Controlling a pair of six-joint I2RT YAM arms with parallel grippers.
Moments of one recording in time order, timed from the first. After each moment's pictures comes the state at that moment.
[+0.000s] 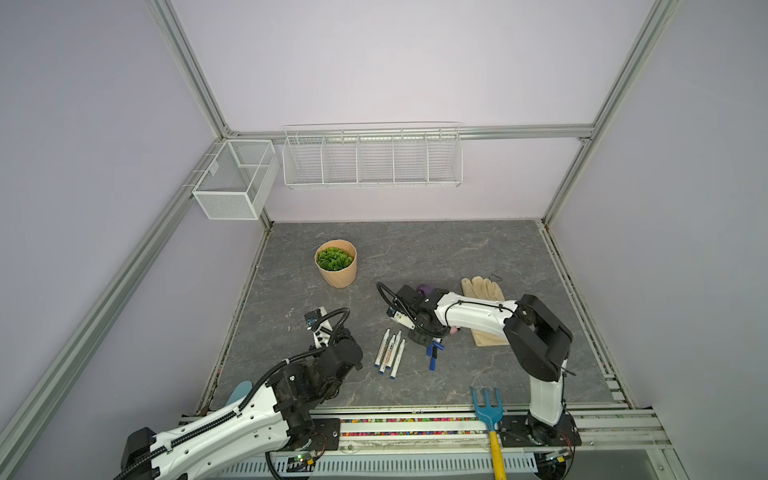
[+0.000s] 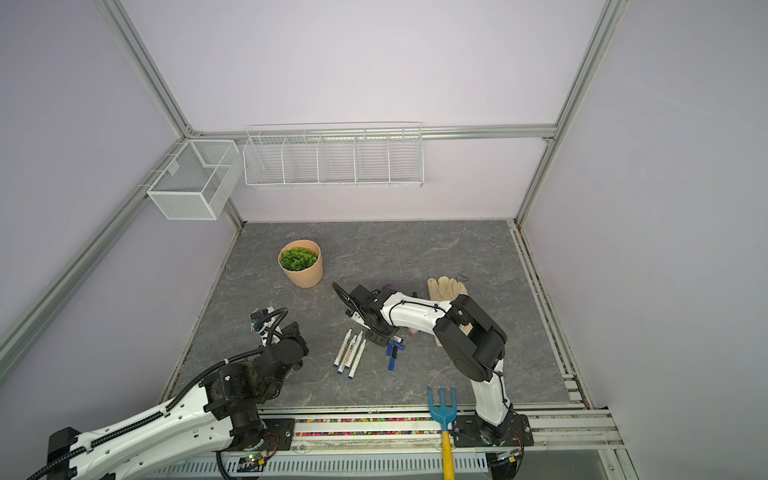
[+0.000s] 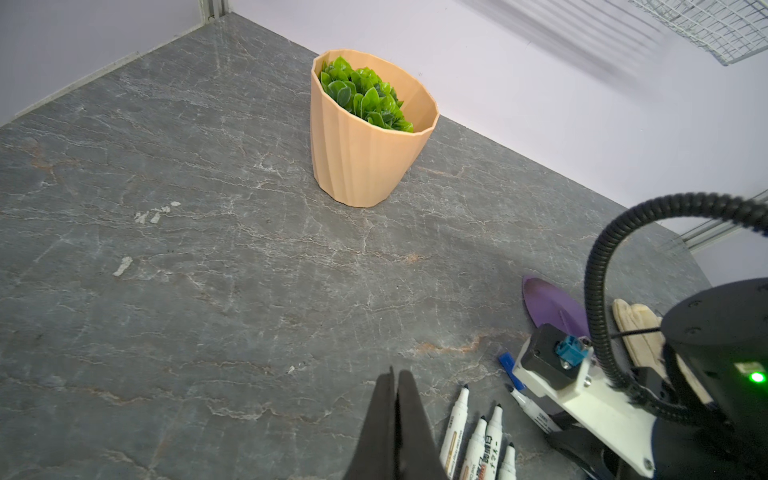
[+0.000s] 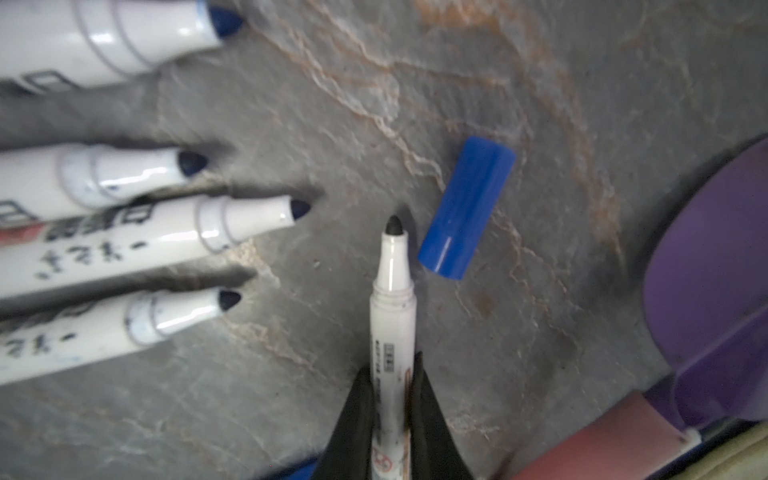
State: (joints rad) left arm -1.07 0.67 0.47 -0.49 -0.86 -1.00; right arm 0.91 1.95 1.30 -0.75 0.16 -0.23
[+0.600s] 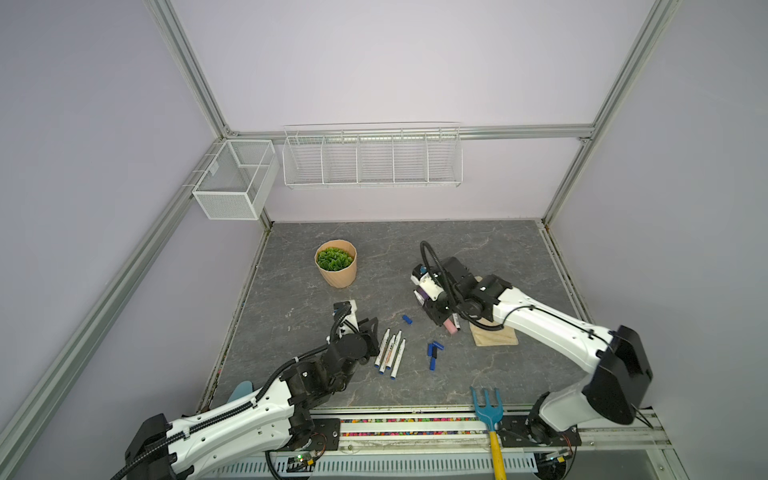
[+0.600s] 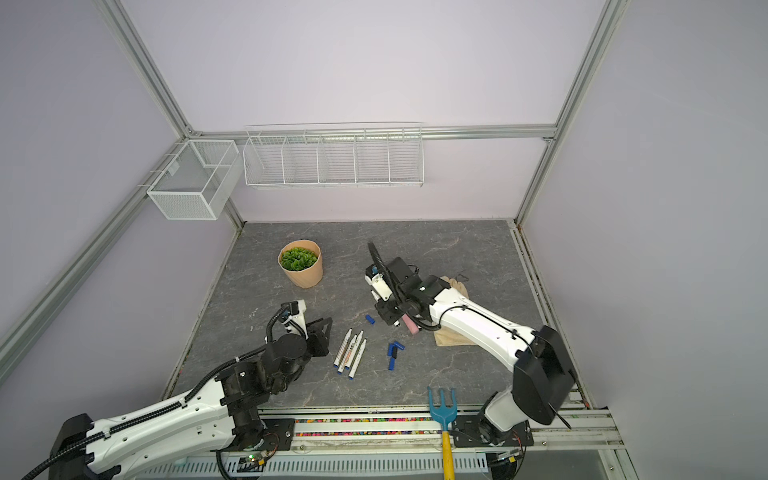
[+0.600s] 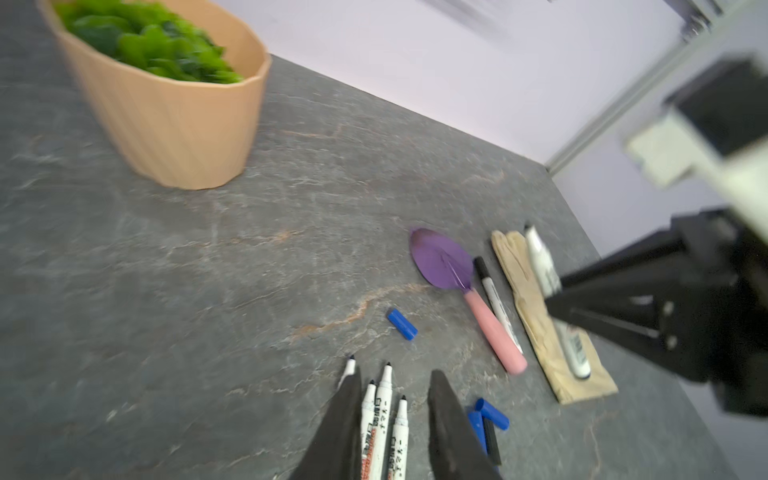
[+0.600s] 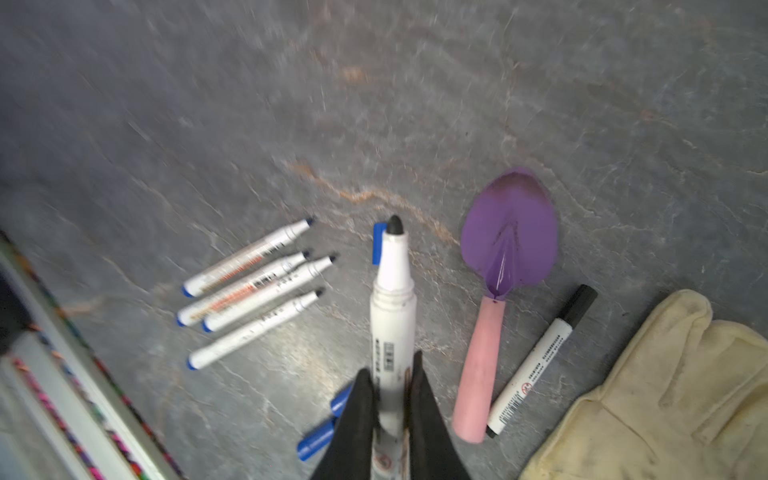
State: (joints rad) left arm -1.07 0.80 0.43 -0.06 -0.53 -0.74; right arm 0.76 1.46 1.19 -0.64 -0.09 0.07
